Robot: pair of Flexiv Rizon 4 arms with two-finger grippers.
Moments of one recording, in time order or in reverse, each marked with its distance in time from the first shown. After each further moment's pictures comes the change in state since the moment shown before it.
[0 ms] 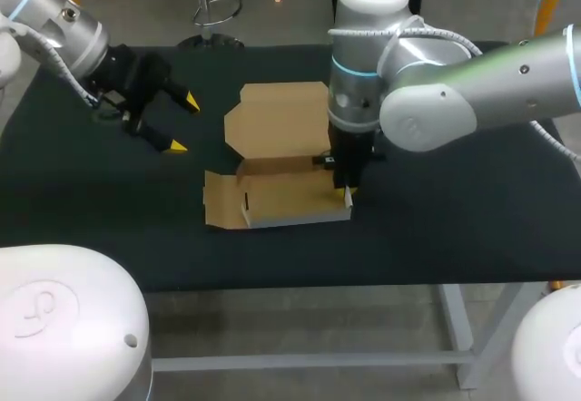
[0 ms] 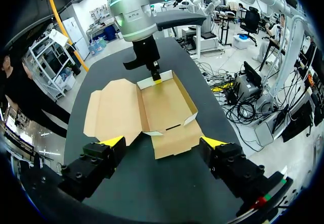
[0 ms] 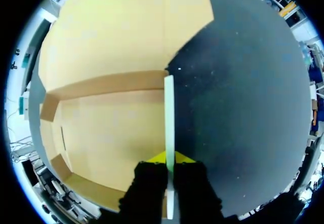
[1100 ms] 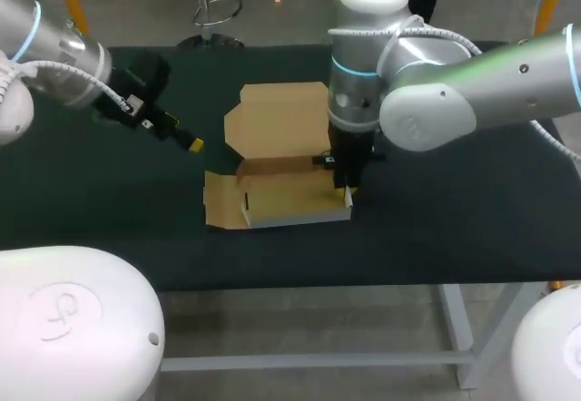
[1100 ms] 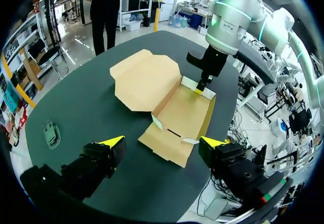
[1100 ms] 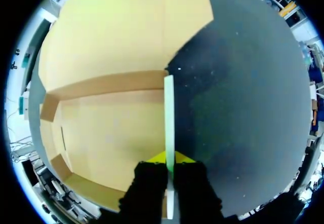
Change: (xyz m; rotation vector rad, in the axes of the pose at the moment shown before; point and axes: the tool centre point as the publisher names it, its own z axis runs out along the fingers) left arm 0.018 0.000 0.000 -0.030 -0.242 -0.899; right arm 0.000 0.000 0.000 0.001 -0.001 0.000
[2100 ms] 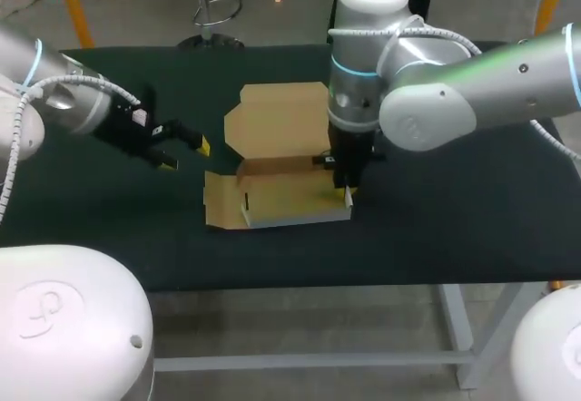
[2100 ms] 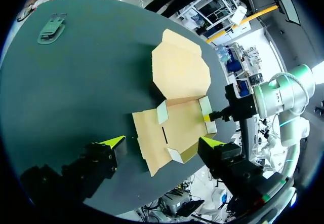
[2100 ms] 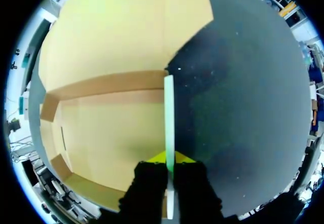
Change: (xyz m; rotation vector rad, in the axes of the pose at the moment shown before) left arm -0.005 0.031 0.051 -0.005 0.131 -0.743; right arm 0.000 0.000 0.000 0.000 0.000 0.000
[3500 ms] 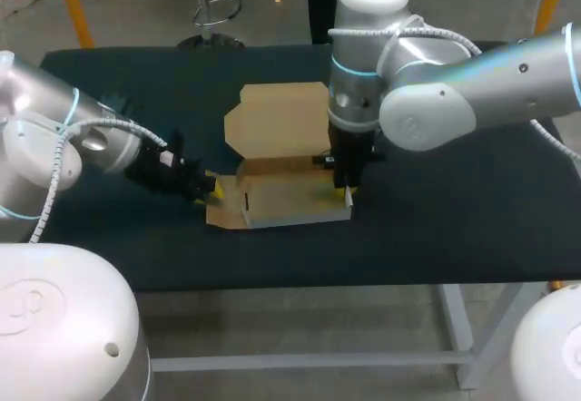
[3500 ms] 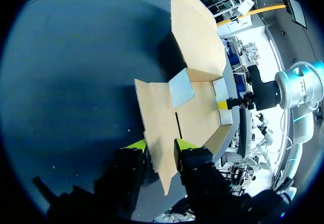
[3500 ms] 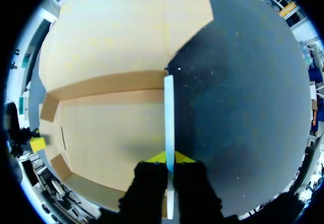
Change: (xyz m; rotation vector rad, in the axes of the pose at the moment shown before) left arm -0.020 0.039 0.084 -0.085 0.055 -0.062; right arm 0.000 0.000 0.000 0.000 0.000 0.000
